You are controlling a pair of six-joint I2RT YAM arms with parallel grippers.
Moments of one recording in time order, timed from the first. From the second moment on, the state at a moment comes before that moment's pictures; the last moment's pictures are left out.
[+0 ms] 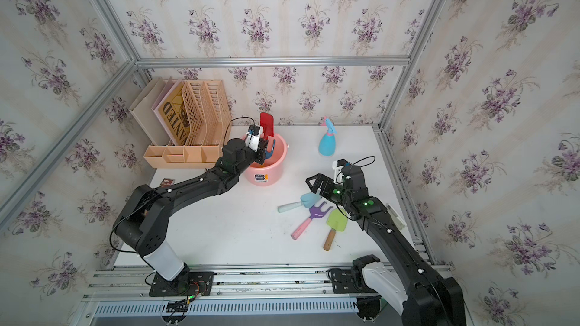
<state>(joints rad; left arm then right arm) -0.53 1.72 1.08 0.44 -0.06 0.02 0.29 0.98 0.65 -0.32 -0.40 0.72</state>
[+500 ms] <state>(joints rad) -0.53 1.79 1.13 0.44 -0.06 0.02 0.29 0.98 0.65 -0.32 -0.40 0.72</state>
